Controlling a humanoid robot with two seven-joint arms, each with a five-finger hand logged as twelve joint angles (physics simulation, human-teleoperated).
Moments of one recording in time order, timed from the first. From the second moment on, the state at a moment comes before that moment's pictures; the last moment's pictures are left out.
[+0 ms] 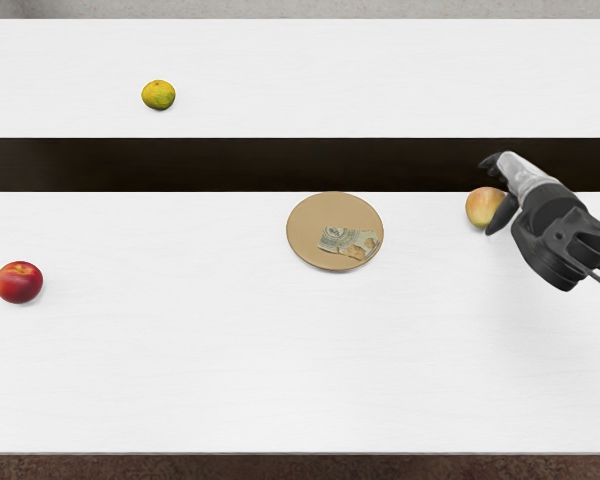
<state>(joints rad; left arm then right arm) -0.02 0.00 0.00 -0.16 0.16 0.28 0.37 0.93 -0.54 0.28 1.16 -1.15 -0.30 -0.61</state>
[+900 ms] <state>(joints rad) -0.02 0.00 0.00 -0.16 0.16 0.28 0.37 0.98 -0.54 0.30 1.22 -1.03 -0.19 -0.61</state>
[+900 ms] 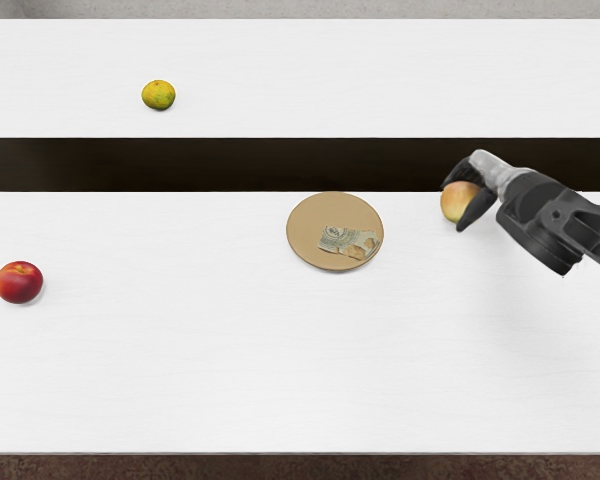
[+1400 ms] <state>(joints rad) -0.02 0.00 0.00 -0.16 0.16 0.28 0.37 1.08 -0.43 0.31 1.26 -0.92 -0.09 -0.61</state>
